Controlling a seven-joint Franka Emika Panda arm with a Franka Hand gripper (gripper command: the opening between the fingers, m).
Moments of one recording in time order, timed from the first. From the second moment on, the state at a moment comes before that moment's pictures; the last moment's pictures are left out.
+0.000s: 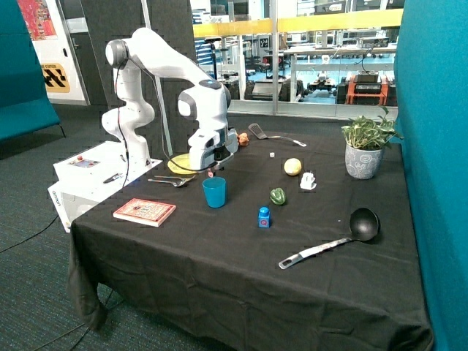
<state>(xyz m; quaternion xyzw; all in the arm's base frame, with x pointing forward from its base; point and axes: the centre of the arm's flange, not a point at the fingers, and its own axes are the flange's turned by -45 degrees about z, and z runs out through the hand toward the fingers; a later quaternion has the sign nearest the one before) 0.587 -0.215 0.369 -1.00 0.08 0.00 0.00</state>
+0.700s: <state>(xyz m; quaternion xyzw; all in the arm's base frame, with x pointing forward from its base) 0.597 -0.217 0.356 -1.00 0.08 0.00 0.00</state>
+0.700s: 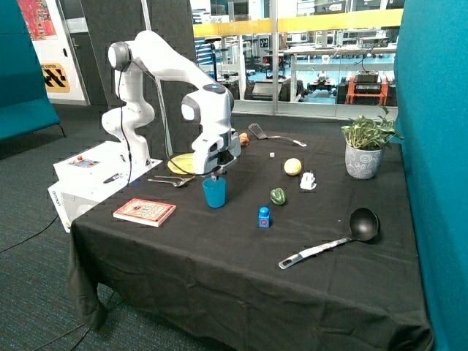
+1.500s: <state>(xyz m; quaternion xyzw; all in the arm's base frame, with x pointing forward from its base) 0.599 -0.213 0.336 -1.00 0.07 0.00 0.00</state>
